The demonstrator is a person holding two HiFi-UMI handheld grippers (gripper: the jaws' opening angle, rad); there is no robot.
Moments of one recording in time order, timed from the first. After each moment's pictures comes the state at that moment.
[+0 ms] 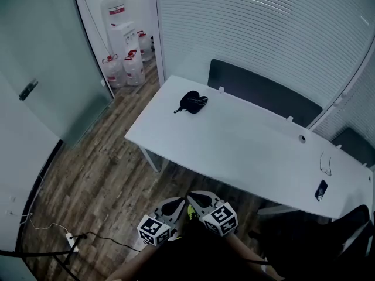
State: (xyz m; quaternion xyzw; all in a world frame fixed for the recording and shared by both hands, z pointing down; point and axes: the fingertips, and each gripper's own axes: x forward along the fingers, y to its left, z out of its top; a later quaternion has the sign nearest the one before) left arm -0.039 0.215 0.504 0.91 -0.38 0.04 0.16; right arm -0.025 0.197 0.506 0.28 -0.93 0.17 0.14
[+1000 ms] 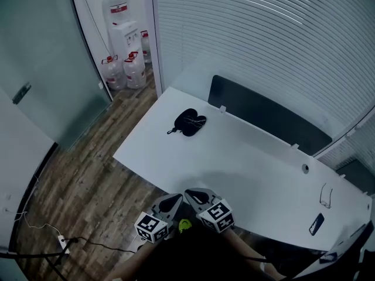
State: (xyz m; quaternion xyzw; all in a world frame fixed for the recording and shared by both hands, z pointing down) left arm -0.009 0.063 0.500 0.89 -0.42 0.02 0.17; right arm 0.001 0.046 0.512 0.24 -0.94 0.15 0.16
